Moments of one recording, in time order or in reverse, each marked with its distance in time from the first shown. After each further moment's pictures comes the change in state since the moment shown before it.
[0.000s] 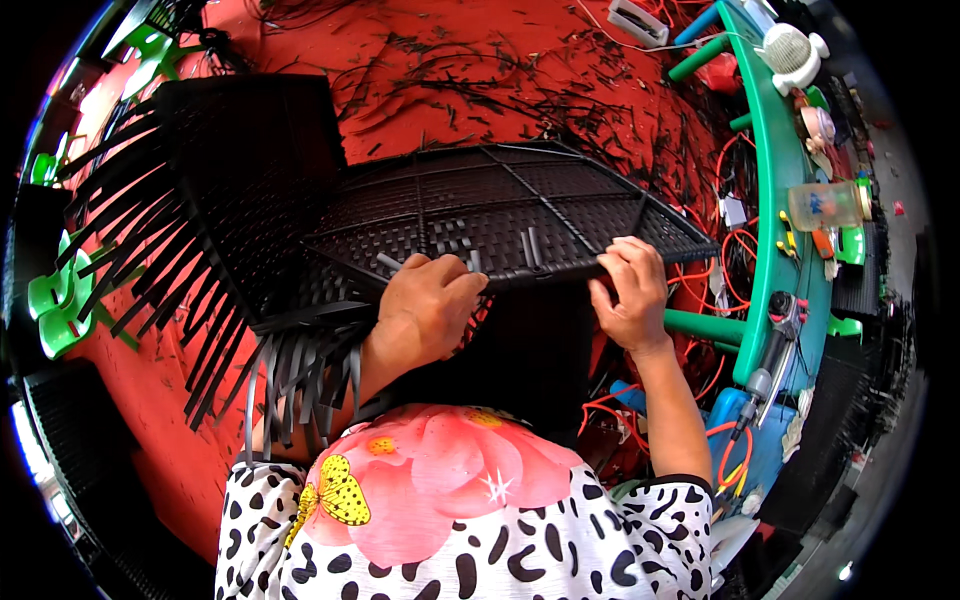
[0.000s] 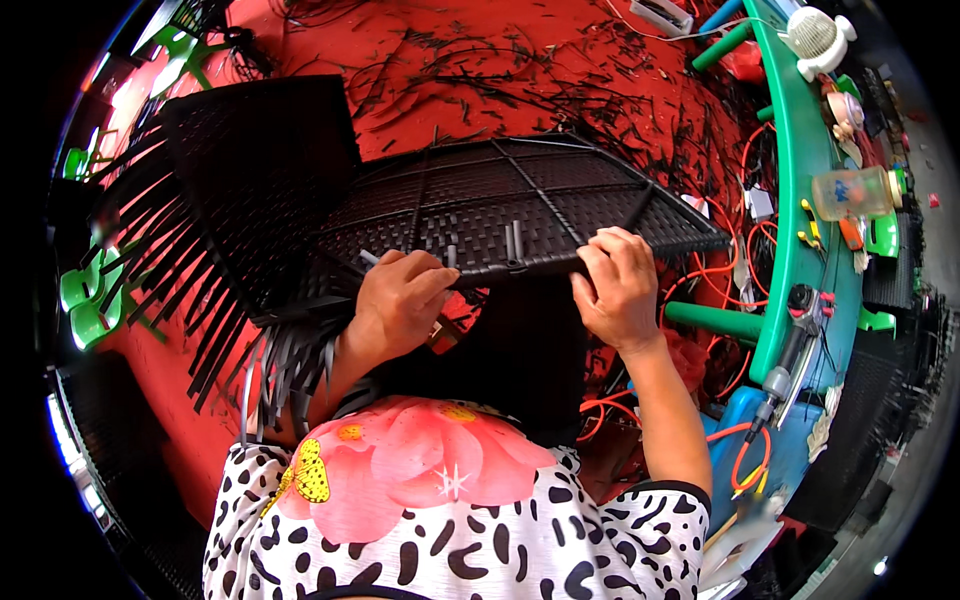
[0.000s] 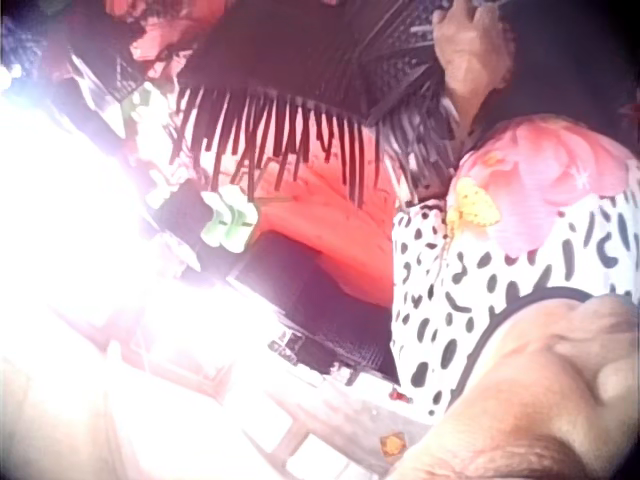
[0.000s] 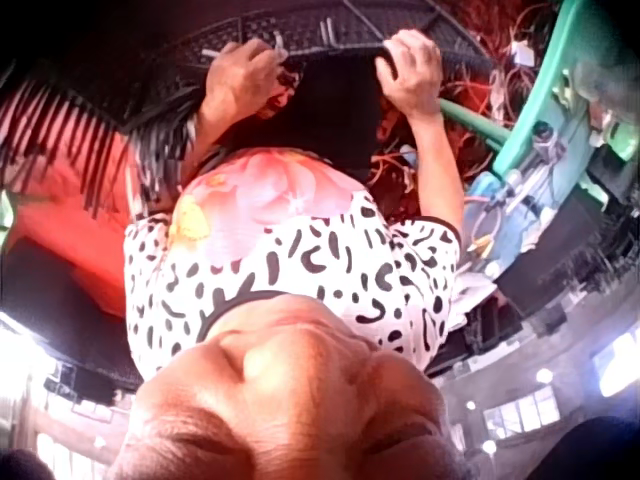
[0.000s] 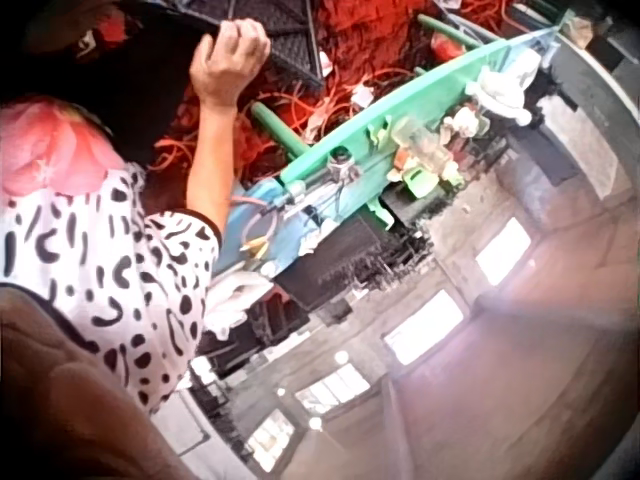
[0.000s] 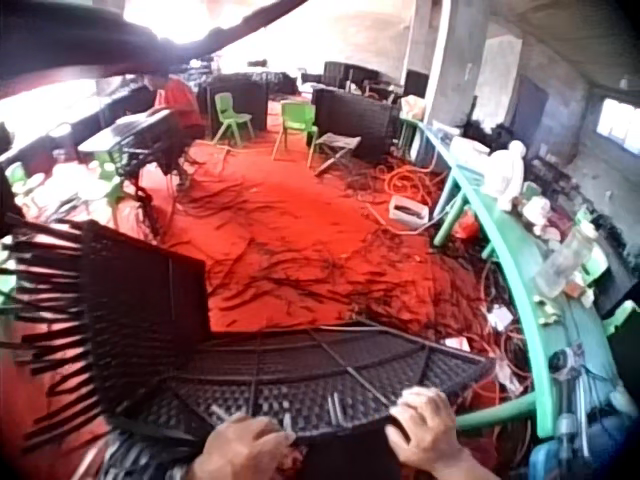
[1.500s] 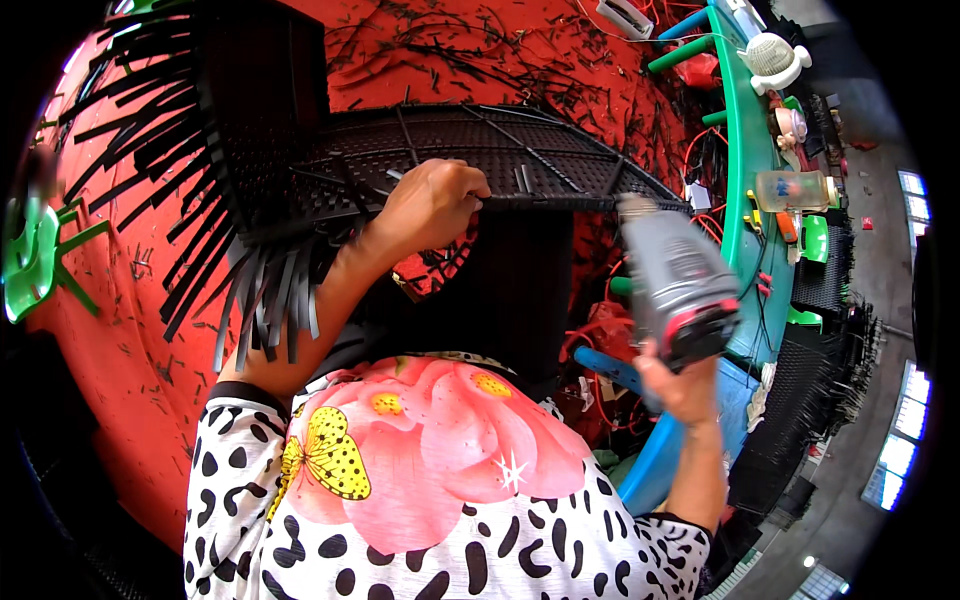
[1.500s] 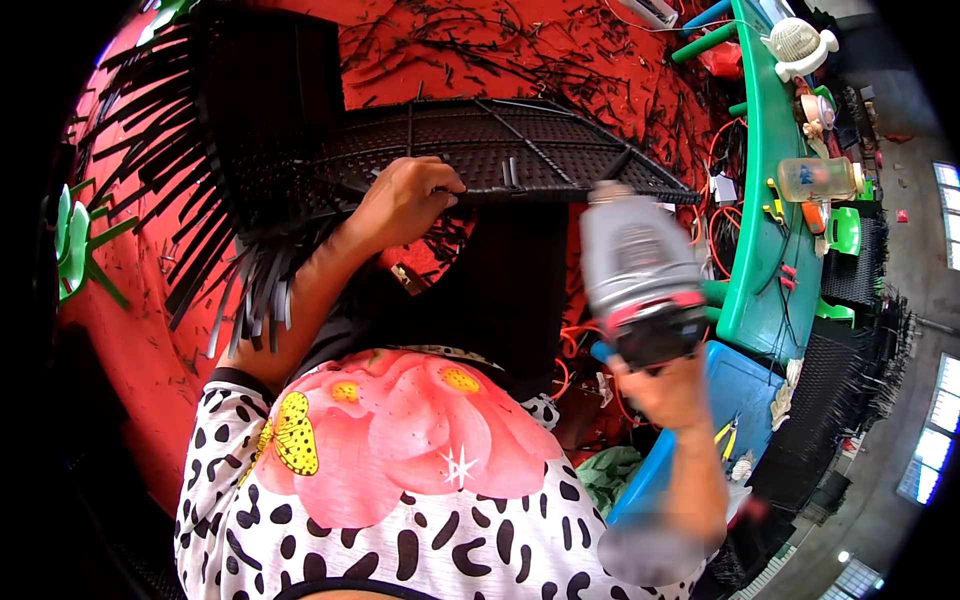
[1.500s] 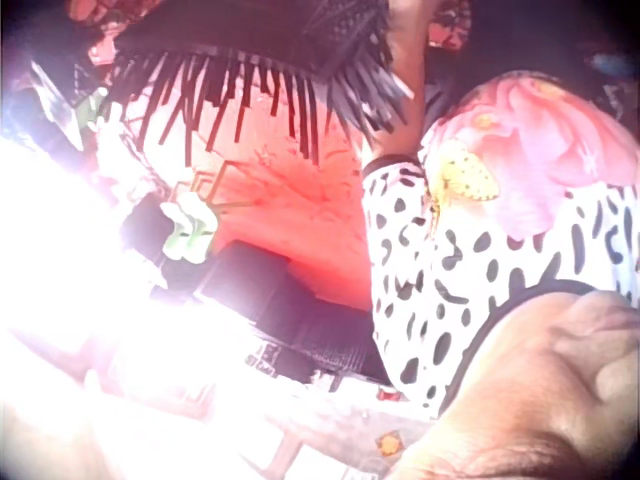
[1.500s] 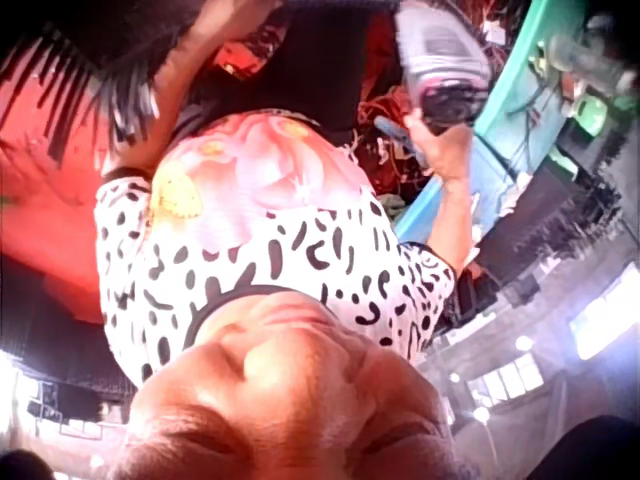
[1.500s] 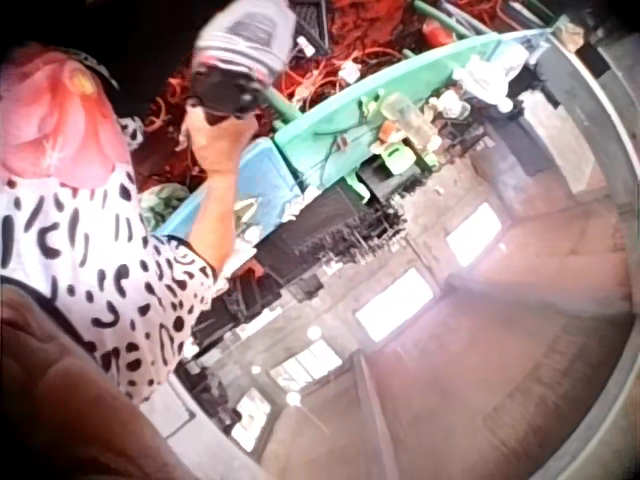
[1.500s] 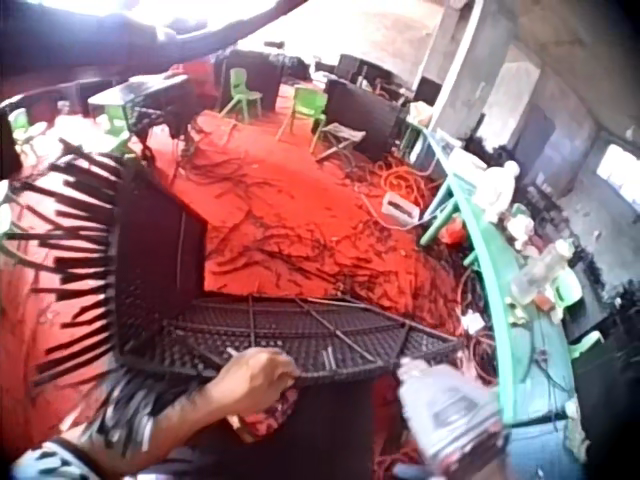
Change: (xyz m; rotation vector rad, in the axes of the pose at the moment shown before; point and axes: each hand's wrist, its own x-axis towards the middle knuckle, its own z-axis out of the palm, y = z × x) left_hand 0.014 -0.020 0.015 -0.268 -0.101 -0.250; right_hand -0.056 -0.084 -0.145 0.265 -0.487 0.686
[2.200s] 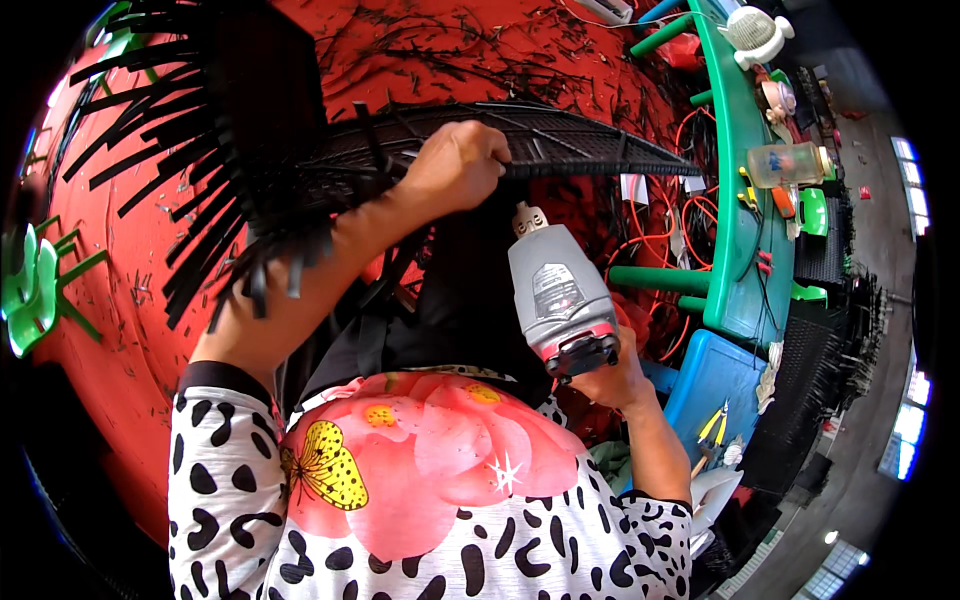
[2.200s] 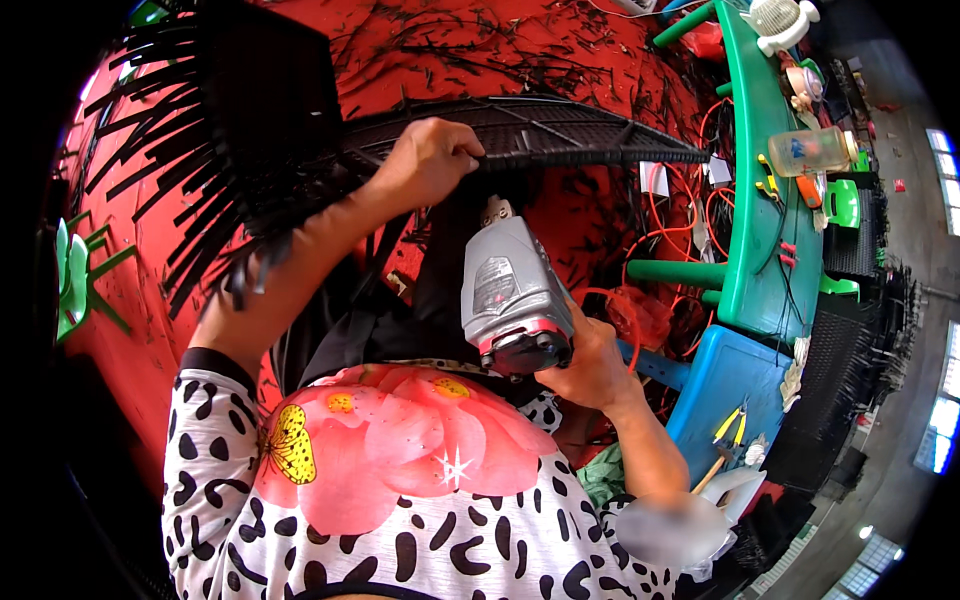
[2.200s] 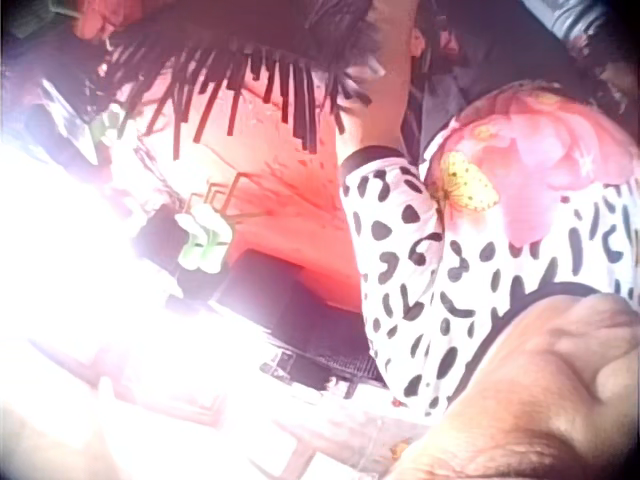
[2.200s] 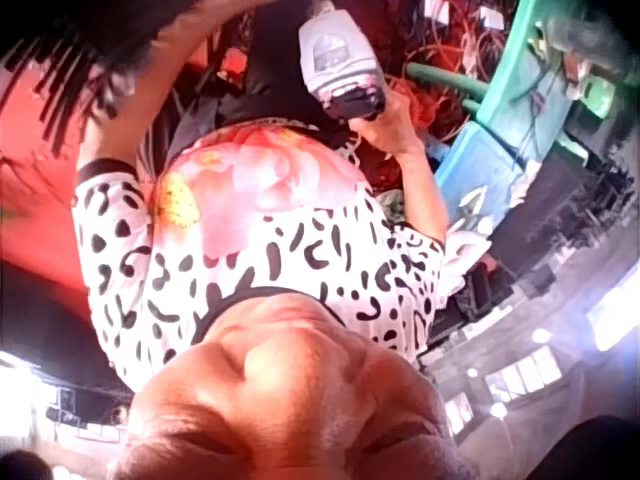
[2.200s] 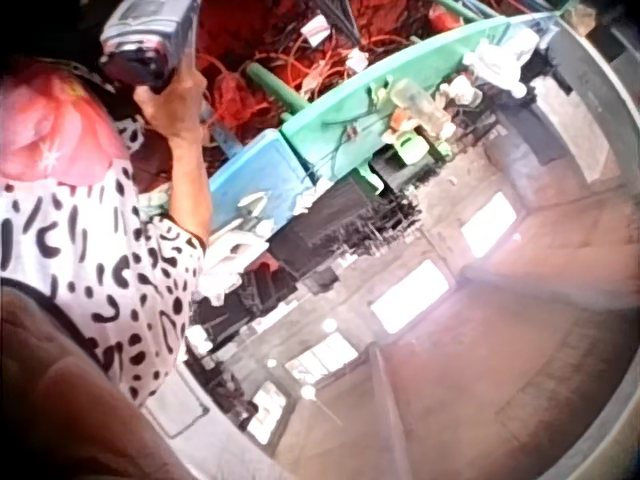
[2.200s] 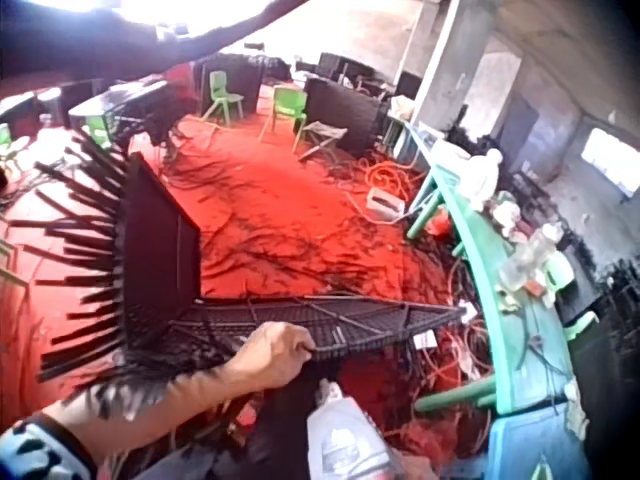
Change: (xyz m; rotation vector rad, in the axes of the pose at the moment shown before) left_hand 0.061 0.016 0.018 -0.052 0.033 0.018; right_hand 0.025 0.027 0.075 0.160 -0.085 -0.359
